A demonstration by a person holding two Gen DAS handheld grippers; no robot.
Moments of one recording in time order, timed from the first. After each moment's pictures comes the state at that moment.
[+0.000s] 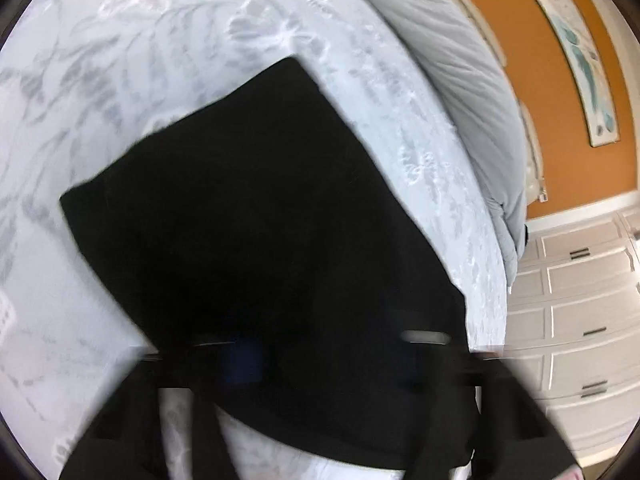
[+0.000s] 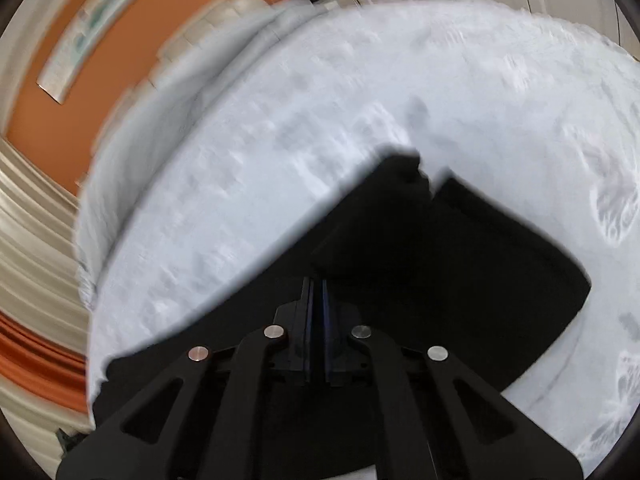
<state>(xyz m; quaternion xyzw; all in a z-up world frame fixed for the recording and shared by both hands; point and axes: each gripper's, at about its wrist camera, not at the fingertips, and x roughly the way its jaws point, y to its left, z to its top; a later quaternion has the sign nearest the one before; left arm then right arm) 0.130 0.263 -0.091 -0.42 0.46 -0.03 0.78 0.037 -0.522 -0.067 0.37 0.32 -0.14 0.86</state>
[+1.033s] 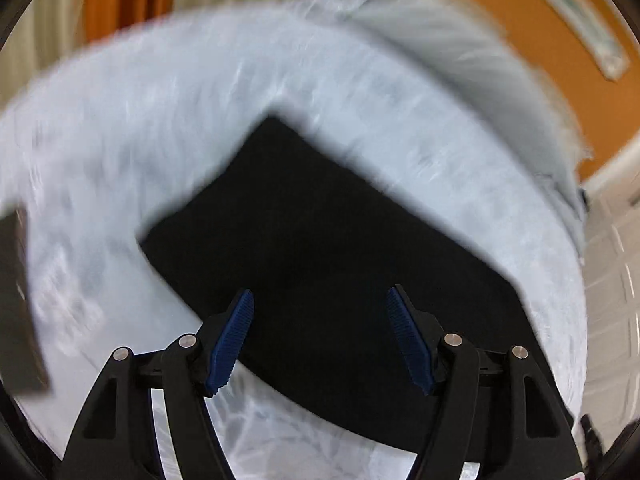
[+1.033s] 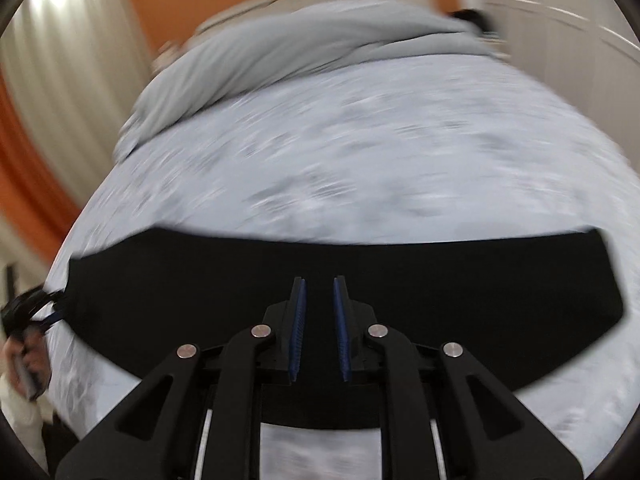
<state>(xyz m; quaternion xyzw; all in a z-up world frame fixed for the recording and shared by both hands) 0.115 0.249 -0.072 -0.28 0.49 0.07 0.82 0.090 -0.284 -0.020 0.13 0.41 0.01 0.90</state>
